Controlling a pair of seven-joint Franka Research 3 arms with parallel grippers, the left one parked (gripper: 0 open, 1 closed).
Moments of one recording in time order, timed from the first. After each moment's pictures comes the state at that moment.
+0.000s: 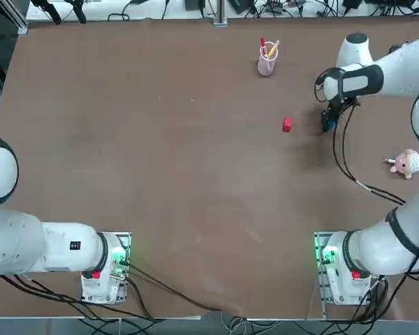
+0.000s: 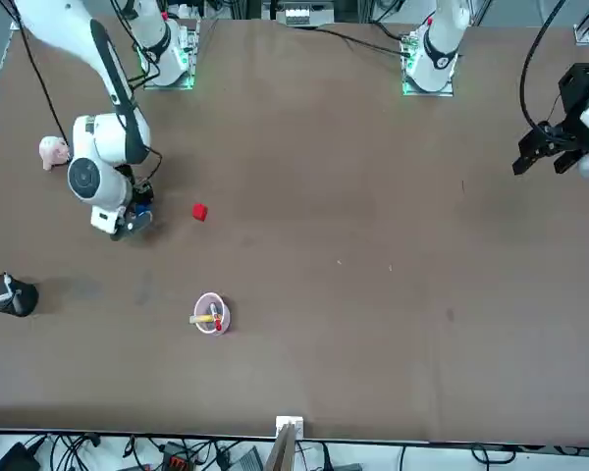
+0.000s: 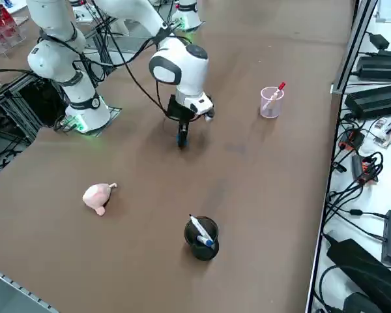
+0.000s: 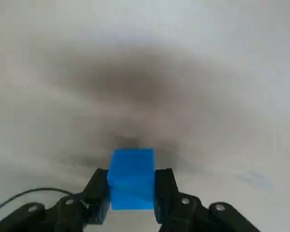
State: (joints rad) arm 0.16 0.32 -0.13 -2.25 -0.10 2.32 -0.22
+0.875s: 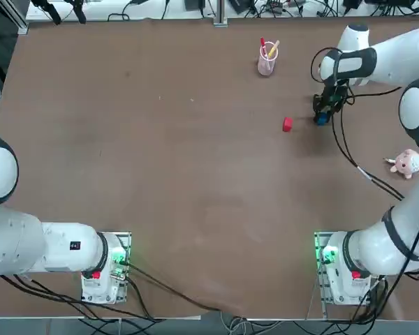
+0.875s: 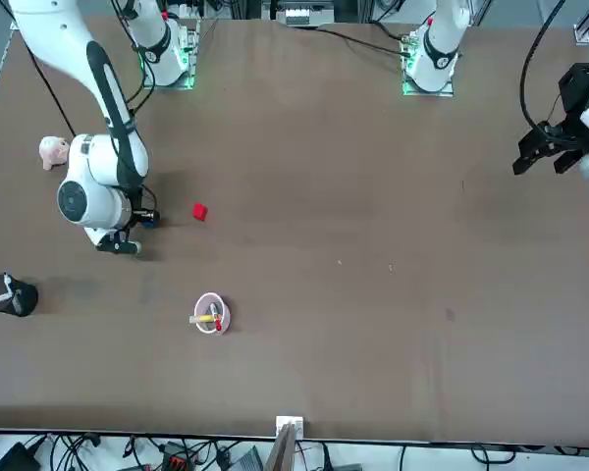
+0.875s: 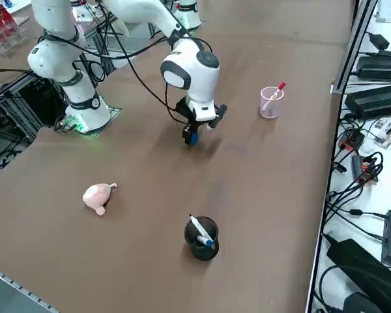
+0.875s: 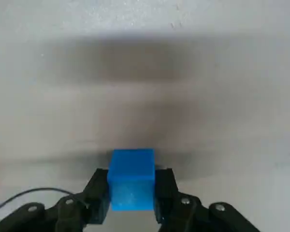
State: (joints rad) arm 0.16 0.43 -0.13 -2.12 0.07 2.26 0.06
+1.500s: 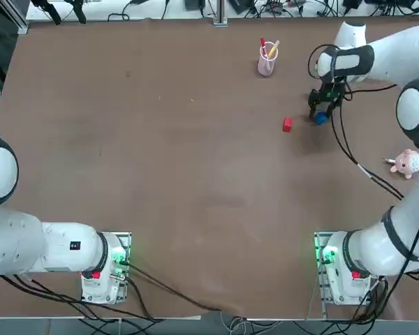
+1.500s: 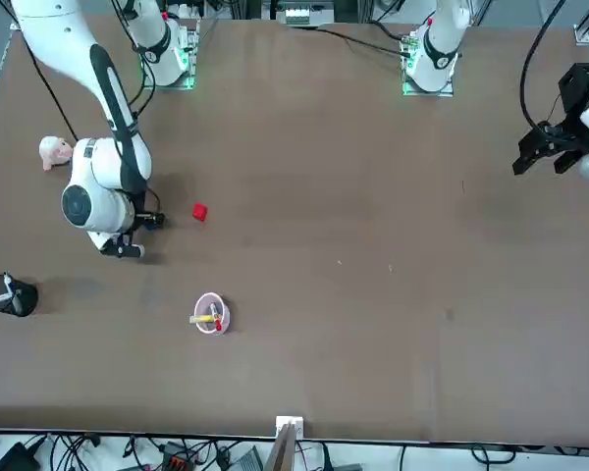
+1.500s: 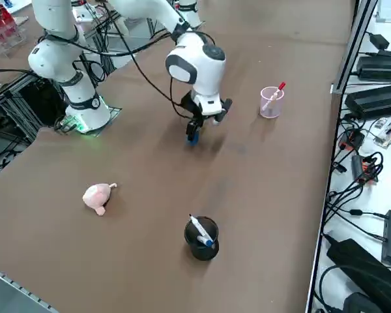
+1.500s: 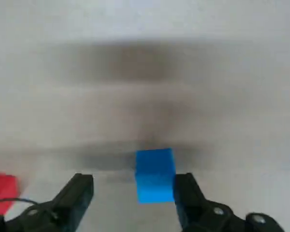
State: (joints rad) arm 0.20 0.41 -0.13 -2.06 0.07 2.18 0.06
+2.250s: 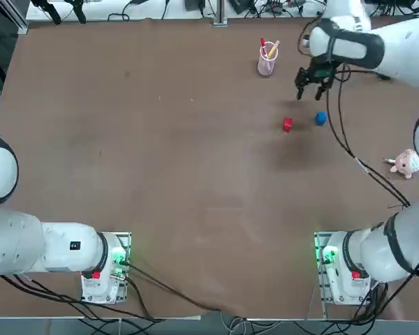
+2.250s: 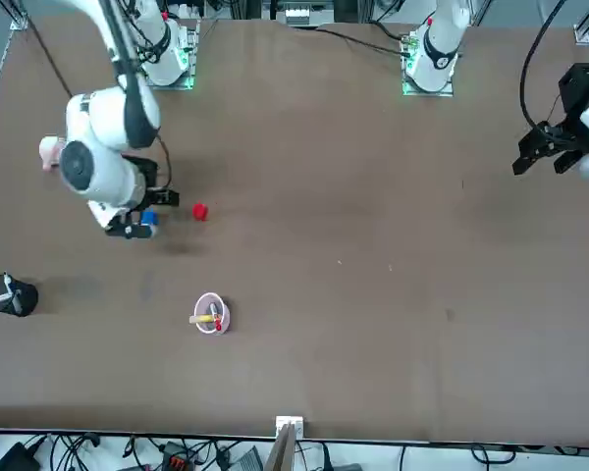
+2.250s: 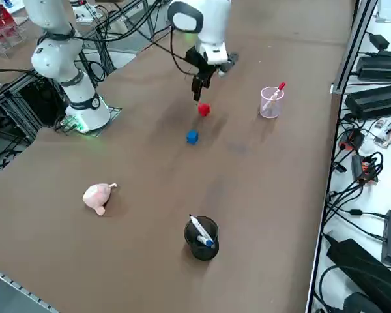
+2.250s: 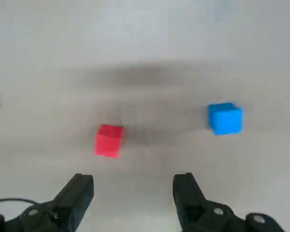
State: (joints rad) arm 0.39 0.23 -0.12 -2.05 0.09 2.06 0.35
